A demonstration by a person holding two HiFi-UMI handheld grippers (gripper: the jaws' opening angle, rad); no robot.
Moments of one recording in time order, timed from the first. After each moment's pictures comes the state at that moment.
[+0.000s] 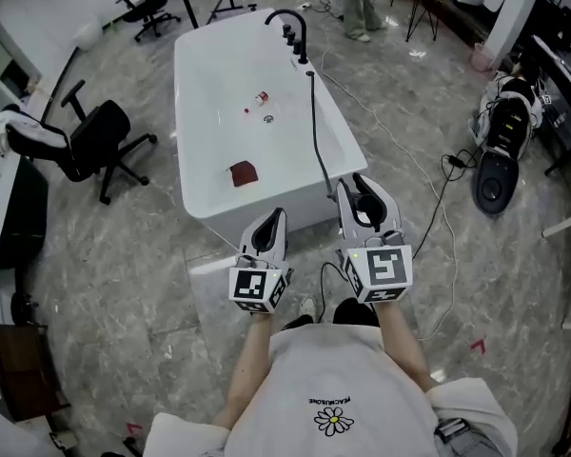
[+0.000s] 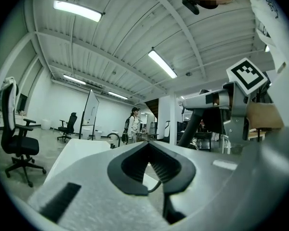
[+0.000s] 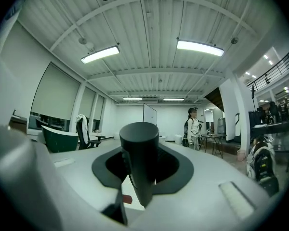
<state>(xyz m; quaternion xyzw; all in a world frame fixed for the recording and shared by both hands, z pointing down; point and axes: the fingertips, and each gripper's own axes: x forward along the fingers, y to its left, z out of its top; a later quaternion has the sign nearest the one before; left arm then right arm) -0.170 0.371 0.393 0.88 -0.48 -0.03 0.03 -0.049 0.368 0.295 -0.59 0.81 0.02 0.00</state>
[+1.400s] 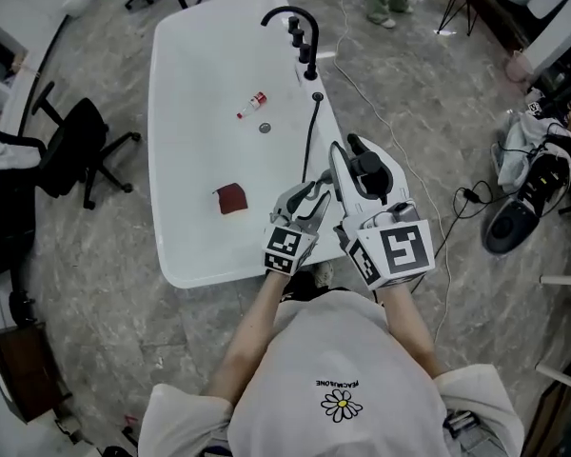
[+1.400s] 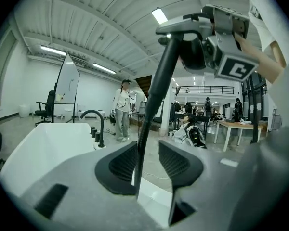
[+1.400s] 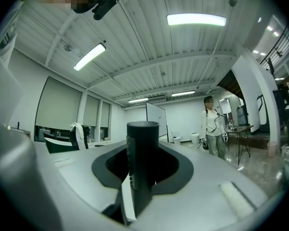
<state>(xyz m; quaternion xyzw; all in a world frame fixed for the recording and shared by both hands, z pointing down) -0.010 -0.062 0.489 0.91 -0.39 0.08 0.09 0.000 -0.067 0.259 -0.50 0.86 -0.01 0.05</state>
